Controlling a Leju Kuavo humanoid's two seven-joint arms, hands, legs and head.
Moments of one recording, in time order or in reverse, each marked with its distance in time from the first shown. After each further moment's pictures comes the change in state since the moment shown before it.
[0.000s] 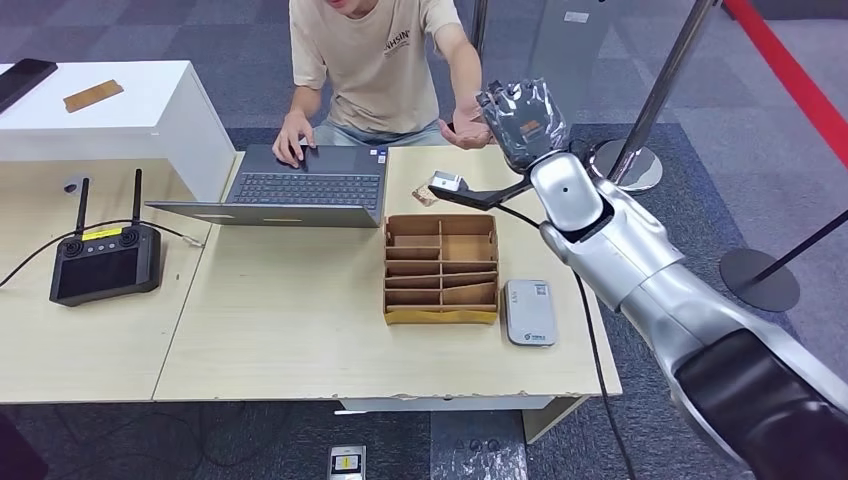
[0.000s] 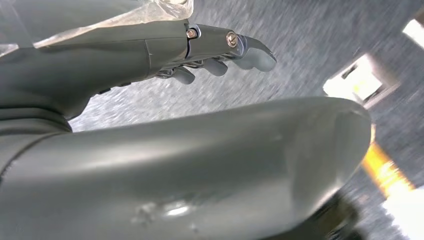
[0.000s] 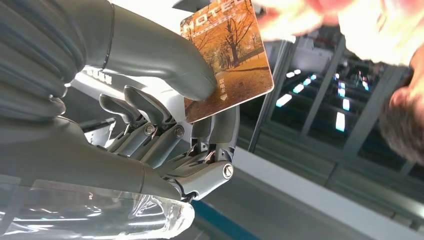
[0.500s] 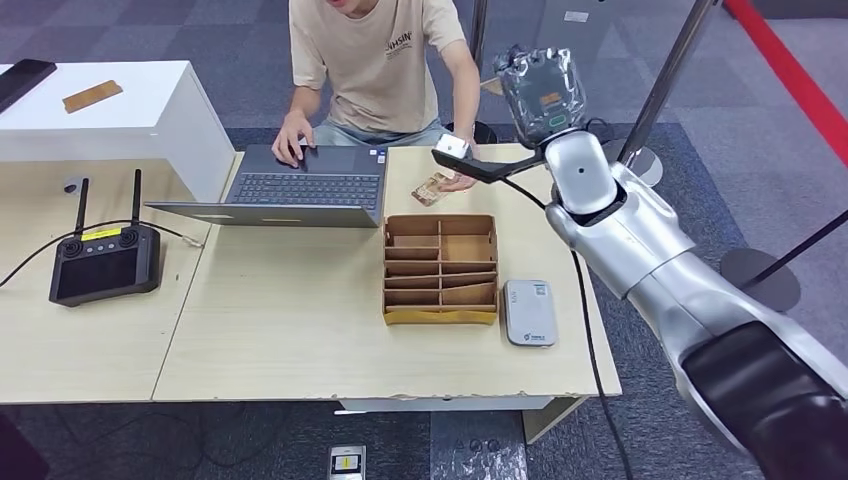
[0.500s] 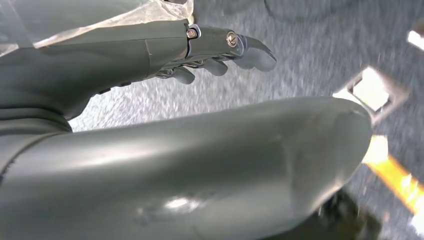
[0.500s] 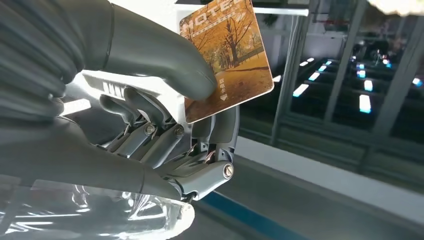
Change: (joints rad) left arm -0.005 -0.016 -0.050 0.000 -0.104 0.042 0.107; right arm -0.031 -0.010 -0.031 -0.035 -0.058 -0.047 0.049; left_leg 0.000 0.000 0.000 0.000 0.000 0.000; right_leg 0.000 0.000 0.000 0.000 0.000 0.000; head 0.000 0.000
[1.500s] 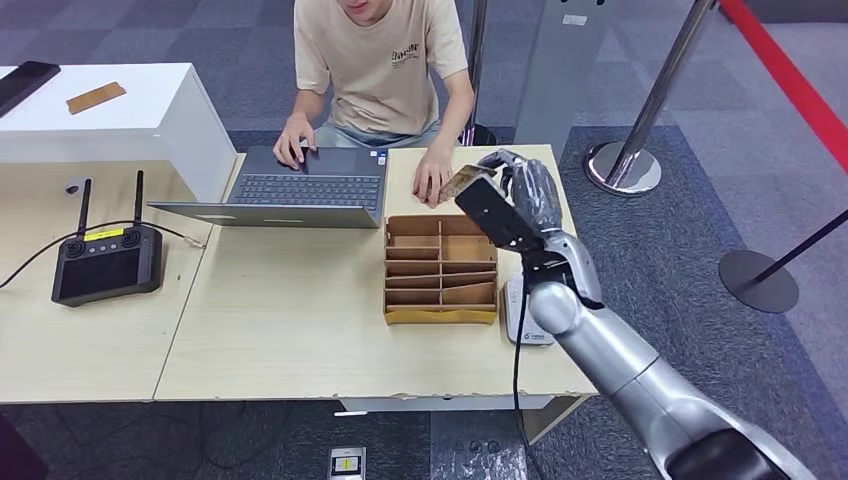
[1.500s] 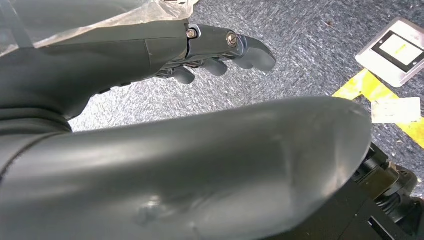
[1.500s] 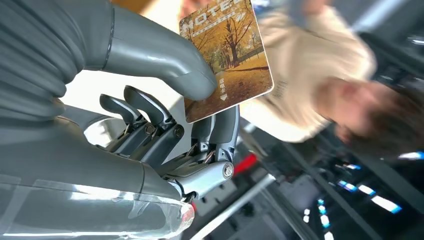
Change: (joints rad) left arm 0.004 -0.018 -0.002 0.000 0.016 -0.119 0.093; right arm 0.396 0.017 -0.190 -0.364 -0.926 -0.050 -0.174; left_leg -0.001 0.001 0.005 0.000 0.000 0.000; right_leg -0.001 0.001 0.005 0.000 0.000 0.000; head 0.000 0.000
